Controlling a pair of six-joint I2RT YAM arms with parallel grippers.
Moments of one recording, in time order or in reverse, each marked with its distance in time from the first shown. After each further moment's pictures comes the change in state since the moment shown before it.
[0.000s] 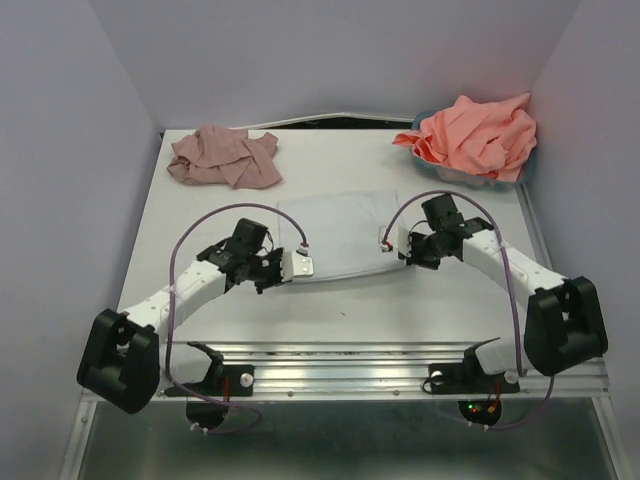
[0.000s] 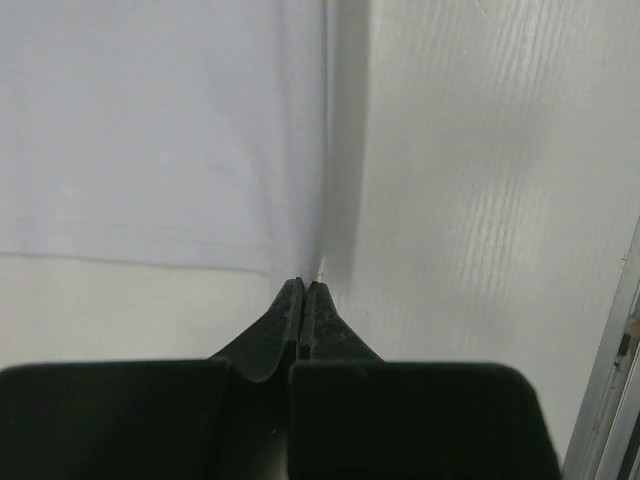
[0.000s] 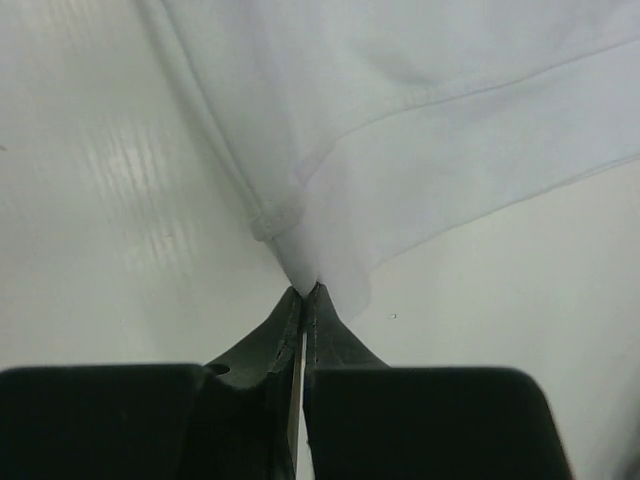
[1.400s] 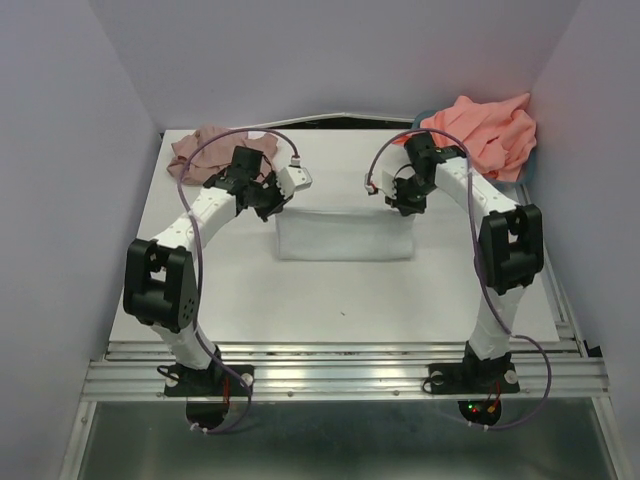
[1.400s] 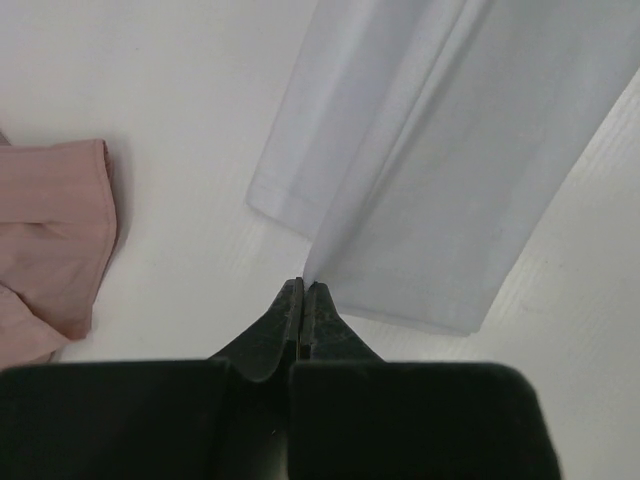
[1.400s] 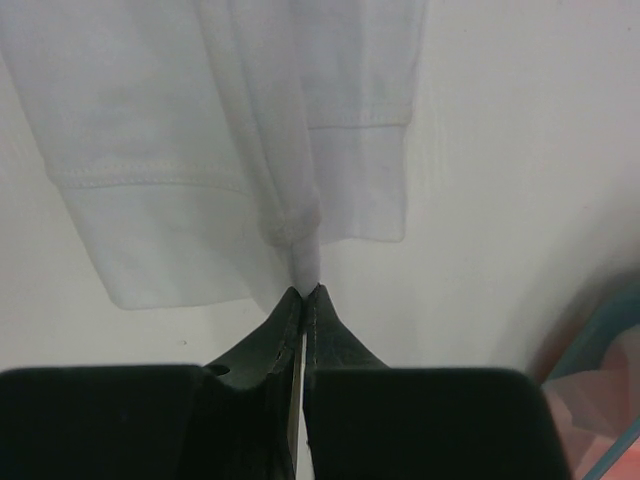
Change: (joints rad) left arm 0.179 0.412 0.591 -0.056 -0.058 -0.151; right arm -0.053 0.523 0.769 -0.375 0.004 -0.102
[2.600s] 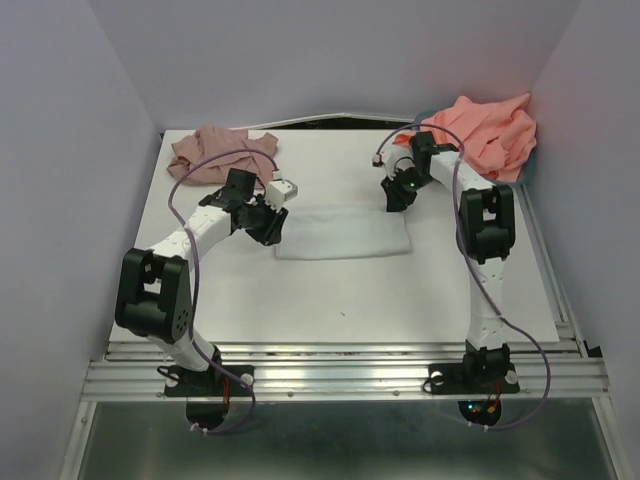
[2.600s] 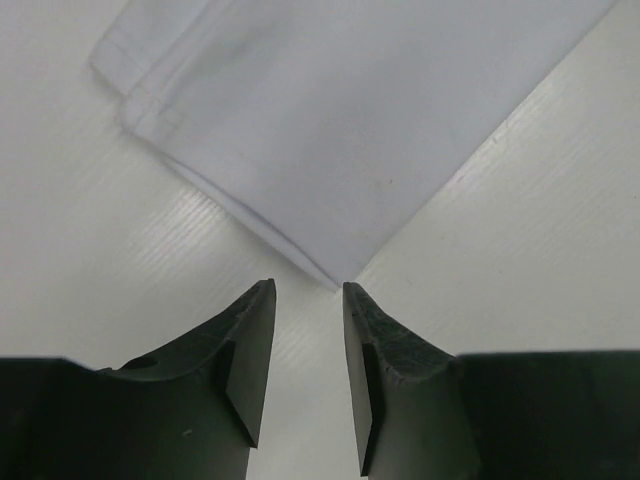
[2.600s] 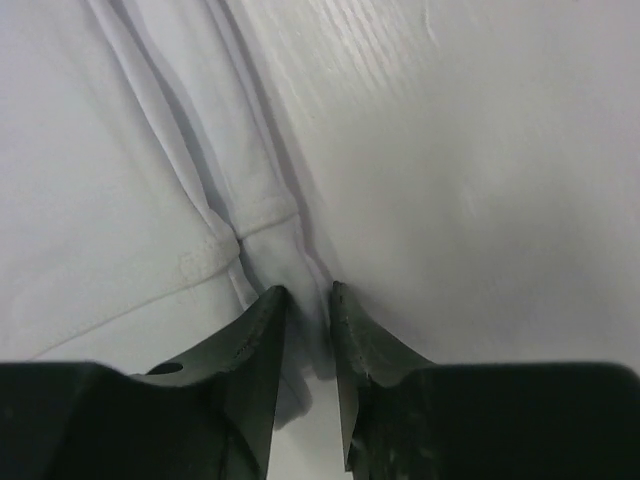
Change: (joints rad) left arm 0.026 -0.071 -0.192 0.045 -0.009 -0.371; right arm -0.107 0.409 0.322 0.079 -0.277 0.387
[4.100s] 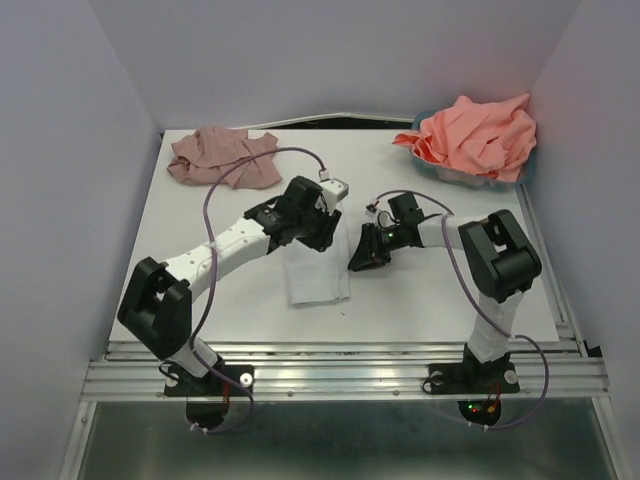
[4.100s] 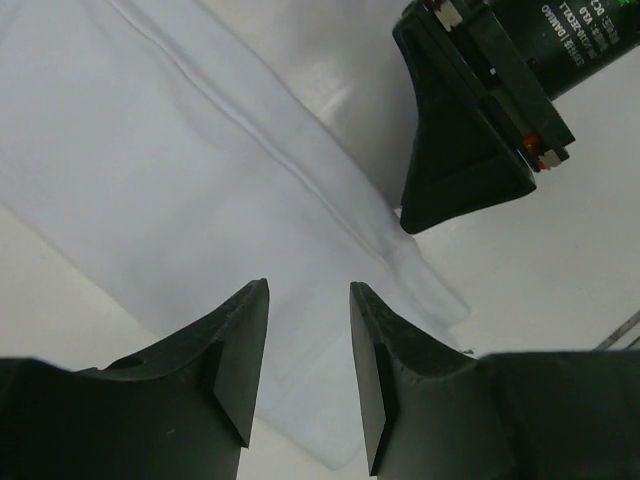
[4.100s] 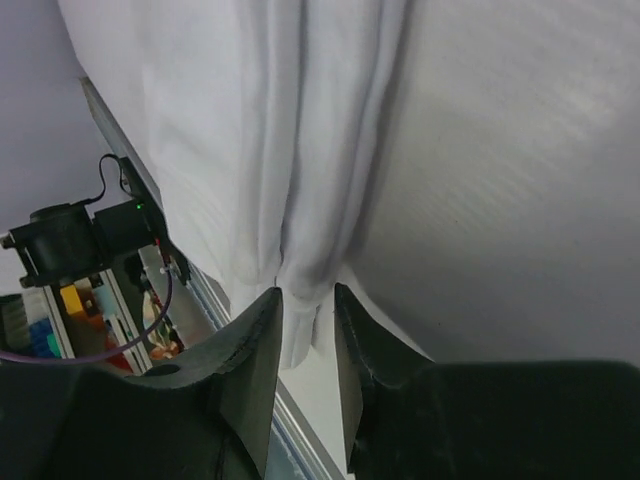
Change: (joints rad) left arm -0.376 -0.037 0.122 0.065 -0.272 -0.427; right arm 0.210 -0.446 -0.950 0.778 -0.294 1.267
